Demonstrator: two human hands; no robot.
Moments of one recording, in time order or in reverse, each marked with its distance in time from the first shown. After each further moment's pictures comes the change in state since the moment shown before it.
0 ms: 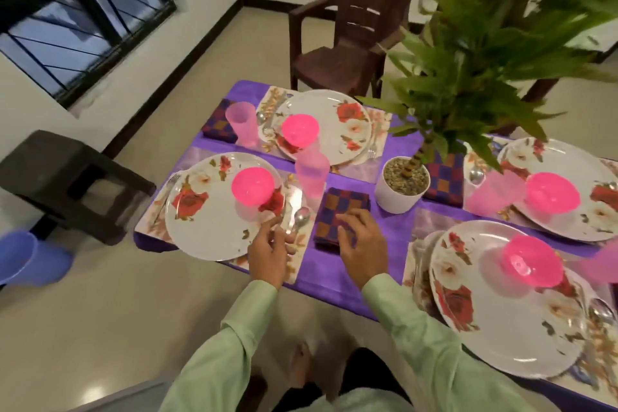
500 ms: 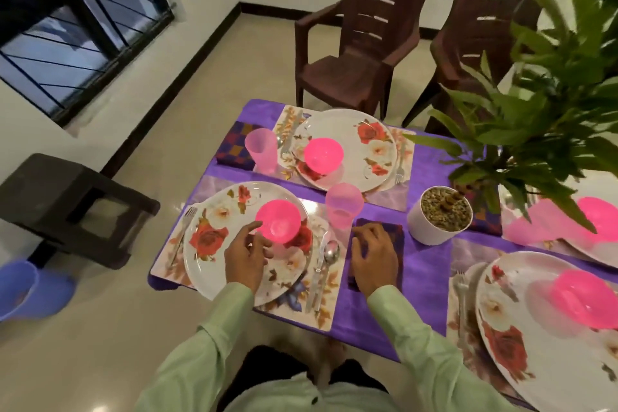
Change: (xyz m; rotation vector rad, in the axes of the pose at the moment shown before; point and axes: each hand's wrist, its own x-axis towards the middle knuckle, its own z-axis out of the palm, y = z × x) left_hand 0.122 0.006 -0.080 0.137 -0.017 0.056; right_hand 0.059 -0.012 0.075 -0.086 0.063 0.221
